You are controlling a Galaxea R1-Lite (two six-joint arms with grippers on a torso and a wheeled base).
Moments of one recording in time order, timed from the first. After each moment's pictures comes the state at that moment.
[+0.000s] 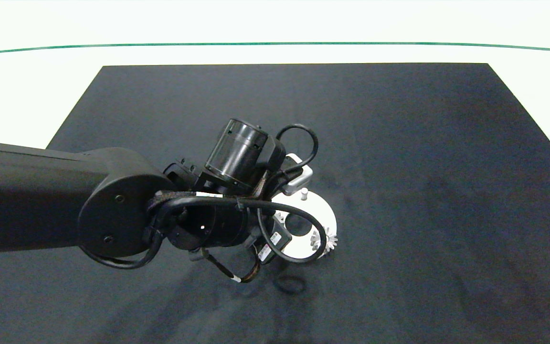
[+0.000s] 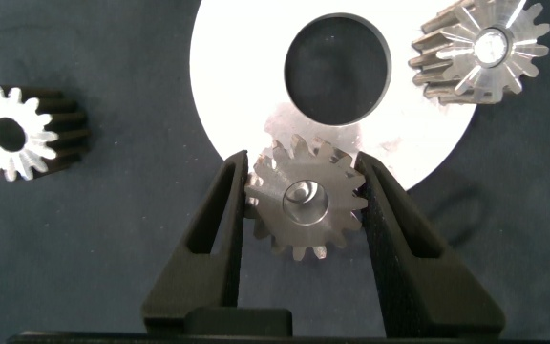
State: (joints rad) left arm -0.80 1.80 -1.31 0.22 0.22 0.29; right arm 0.42 0.77 -0.87 0.15 -0.33 -0.30
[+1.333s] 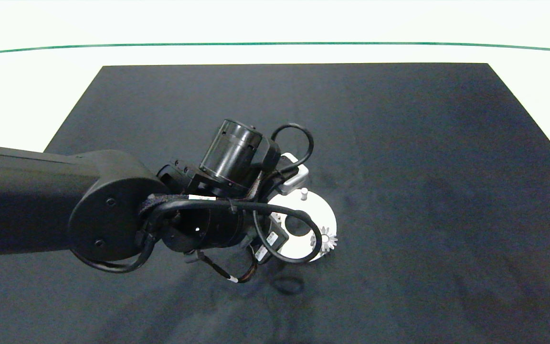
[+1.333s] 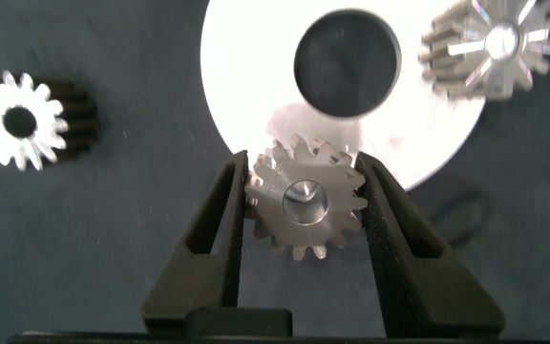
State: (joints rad) left arm -0.80 1.79 -1.28 0.19 0.23 0.29; right arm 0.42 0.77 -0.86 0.15 -0.33 -0.31
